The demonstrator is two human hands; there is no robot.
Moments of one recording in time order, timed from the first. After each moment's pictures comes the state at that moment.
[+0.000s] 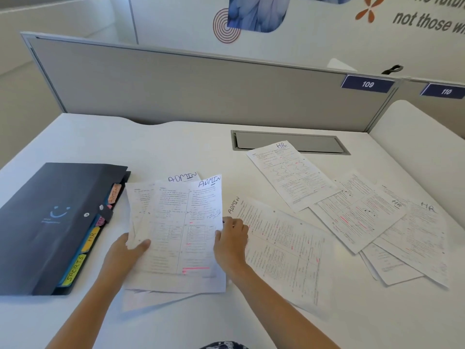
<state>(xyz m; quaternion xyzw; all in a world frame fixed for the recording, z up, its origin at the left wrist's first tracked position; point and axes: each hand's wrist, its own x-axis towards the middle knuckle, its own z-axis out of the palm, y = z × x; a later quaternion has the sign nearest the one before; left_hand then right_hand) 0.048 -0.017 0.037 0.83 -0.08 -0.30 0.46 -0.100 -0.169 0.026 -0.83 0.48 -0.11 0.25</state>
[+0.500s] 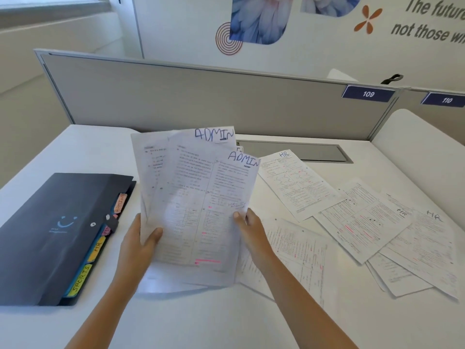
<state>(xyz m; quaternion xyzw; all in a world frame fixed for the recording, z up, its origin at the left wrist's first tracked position) 0.027 -0.032 0.081 0.74 -0.25 -0.19 0.59 -0.112 -0.211 0.064 -0.66 0.45 -0.20 0.57</state>
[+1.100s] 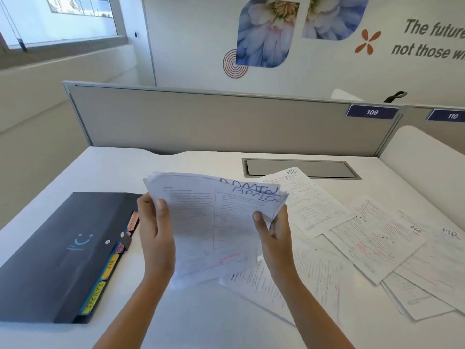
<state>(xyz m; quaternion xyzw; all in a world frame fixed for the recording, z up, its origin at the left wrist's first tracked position) 0.008 -0.068 0.137 0.64 -0.27 0.02 0.72 -0.131 -0.192 0.120 -0.67 0.28 -0.44 0.53</state>
